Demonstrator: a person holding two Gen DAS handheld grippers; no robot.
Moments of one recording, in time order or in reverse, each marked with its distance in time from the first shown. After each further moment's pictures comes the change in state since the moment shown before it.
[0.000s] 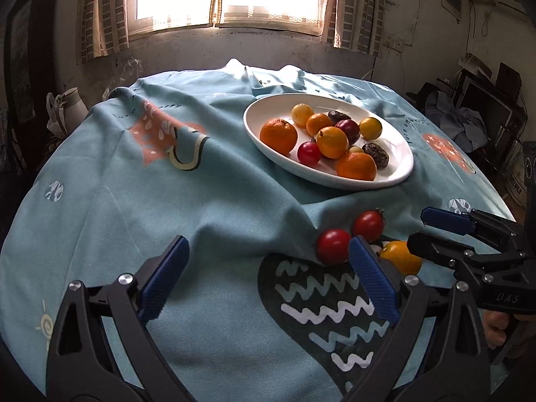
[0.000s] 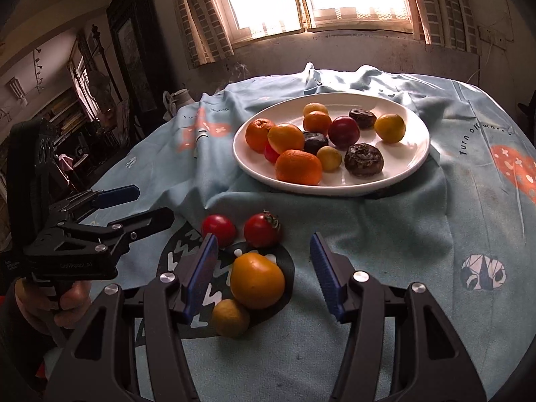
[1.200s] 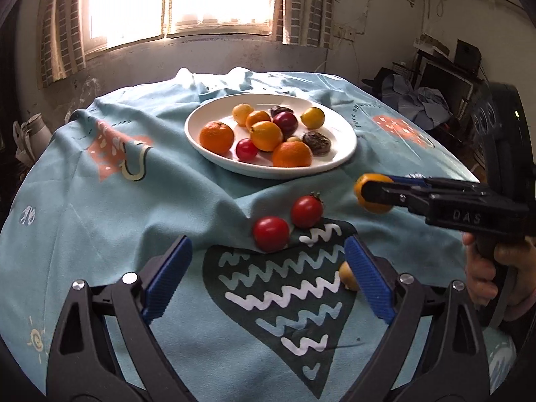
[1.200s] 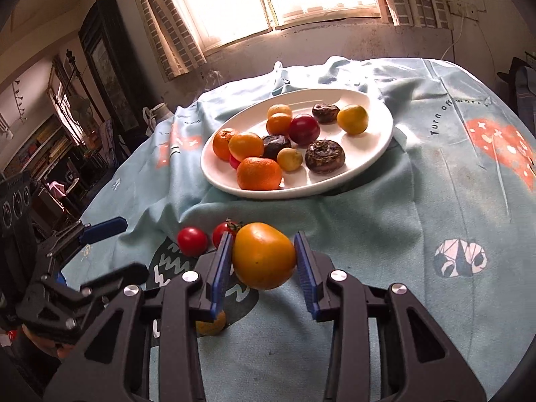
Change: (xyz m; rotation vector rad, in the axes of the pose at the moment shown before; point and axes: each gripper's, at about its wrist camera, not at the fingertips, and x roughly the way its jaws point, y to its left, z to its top) left arm -0.013 -0.047 -0.015 0.196 -0.005 -0.152; right arm -0.015 -0.036 0.006 0.149 -0.010 -0.033
